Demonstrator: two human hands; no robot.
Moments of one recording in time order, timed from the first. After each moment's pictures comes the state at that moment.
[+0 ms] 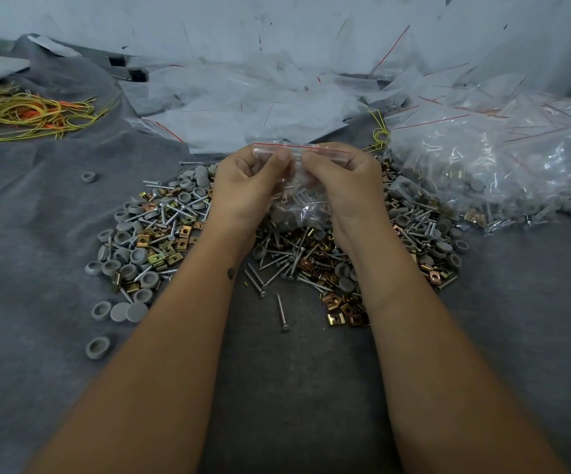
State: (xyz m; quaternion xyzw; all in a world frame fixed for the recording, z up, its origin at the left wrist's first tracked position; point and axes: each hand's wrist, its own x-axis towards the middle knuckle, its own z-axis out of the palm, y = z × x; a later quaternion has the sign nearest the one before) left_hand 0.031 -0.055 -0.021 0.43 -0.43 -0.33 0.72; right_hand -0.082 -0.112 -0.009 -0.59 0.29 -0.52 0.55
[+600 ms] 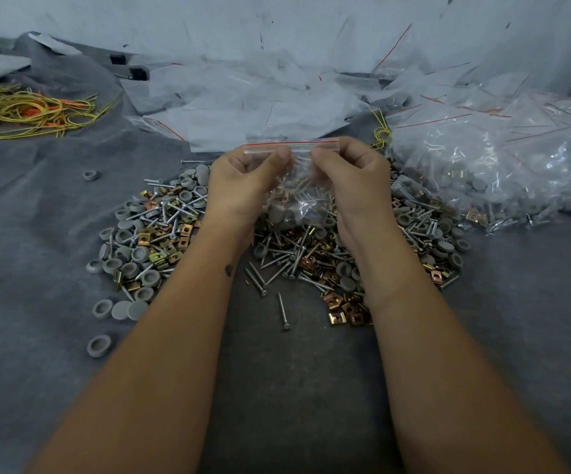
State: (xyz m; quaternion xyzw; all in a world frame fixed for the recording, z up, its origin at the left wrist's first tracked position) left_hand 0.033 -0.056 -0.019 0.46 -0.38 -0.32 0.73; right_hand -0.083 -0.115 -0.010 -0.58 0.29 -0.54 0.53
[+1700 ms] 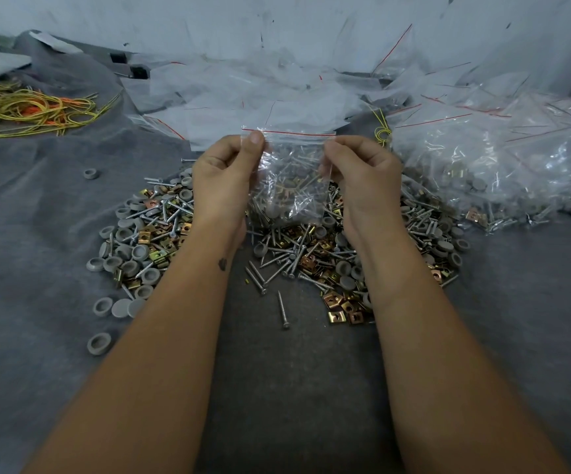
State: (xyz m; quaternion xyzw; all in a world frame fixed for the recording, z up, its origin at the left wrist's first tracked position) left_hand 0.044 -0.057 -0.021 0.46 -0.33 -0.29 0.77; right_hand -0.088 -0.122 -0.011 -0.54 0.30 -0.57 0.54
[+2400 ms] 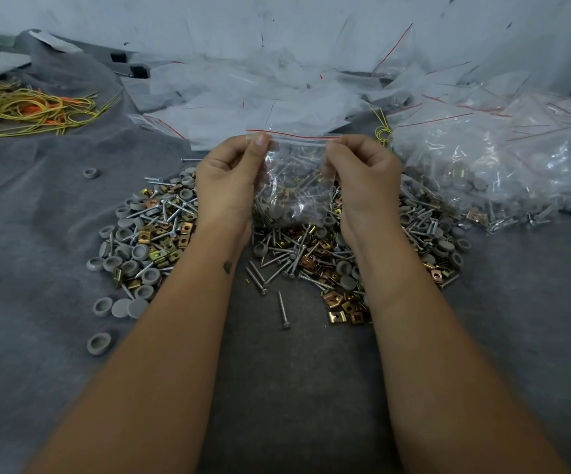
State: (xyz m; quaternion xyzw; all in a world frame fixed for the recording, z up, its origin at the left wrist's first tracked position) left_hand 0.040 -0.060 -0.025 0.44 -0.34 -0.28 0.78; right_hand -0.085 -0.115 -0.009 -0.54 0.32 -0.58 0.52
